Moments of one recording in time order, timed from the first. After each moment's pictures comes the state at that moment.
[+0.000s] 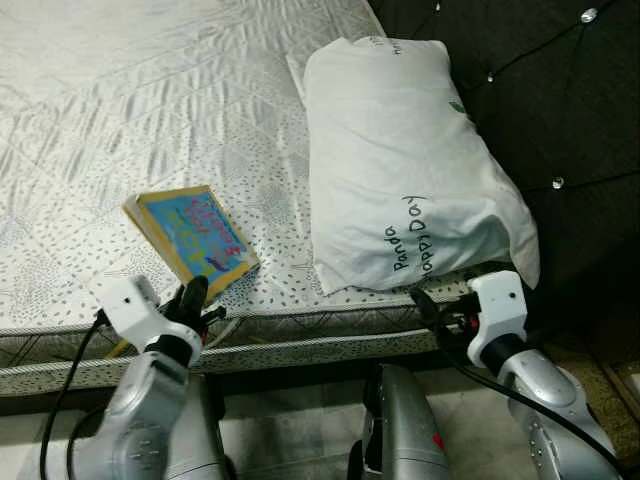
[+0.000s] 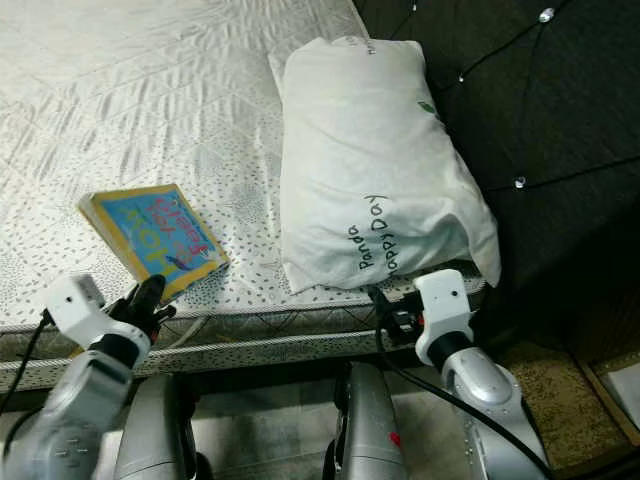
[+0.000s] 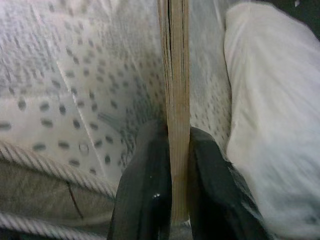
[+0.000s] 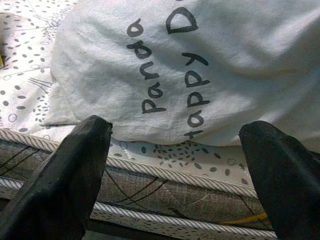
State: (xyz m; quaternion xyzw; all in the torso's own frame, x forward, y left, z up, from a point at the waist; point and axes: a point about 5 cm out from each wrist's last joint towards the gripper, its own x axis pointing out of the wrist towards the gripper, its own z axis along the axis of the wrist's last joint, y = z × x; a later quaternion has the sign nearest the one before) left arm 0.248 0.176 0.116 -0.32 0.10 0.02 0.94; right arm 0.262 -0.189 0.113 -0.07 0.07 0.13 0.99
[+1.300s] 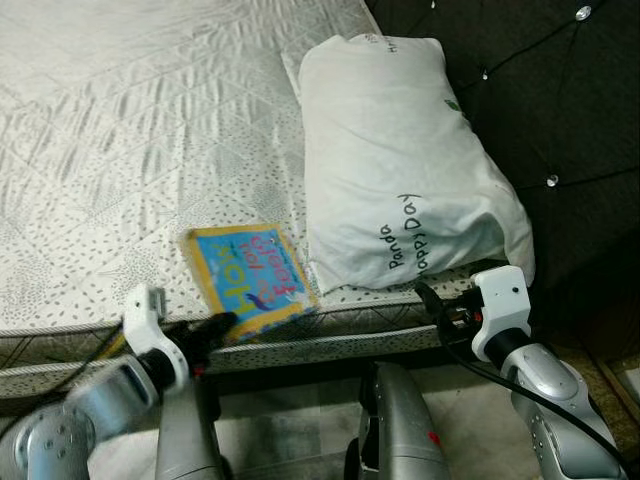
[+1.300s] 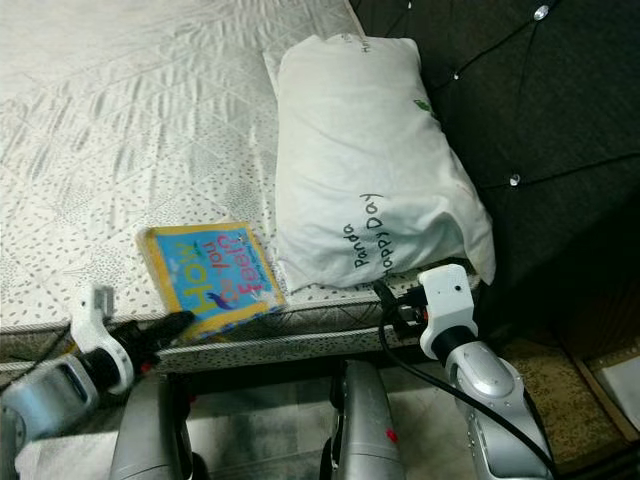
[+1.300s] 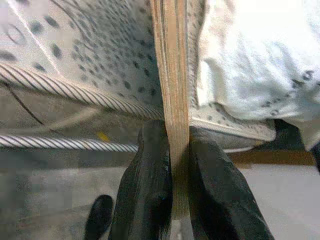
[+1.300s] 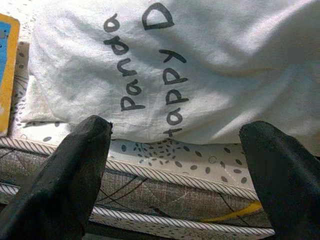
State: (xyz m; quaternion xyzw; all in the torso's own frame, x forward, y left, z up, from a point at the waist) left arm 0.241 0.198 0.110 -0.34 0.28 -0.13 0.89; right arm 0.268 -0.194 0.114 -0.09 0.07 0.12 0.99
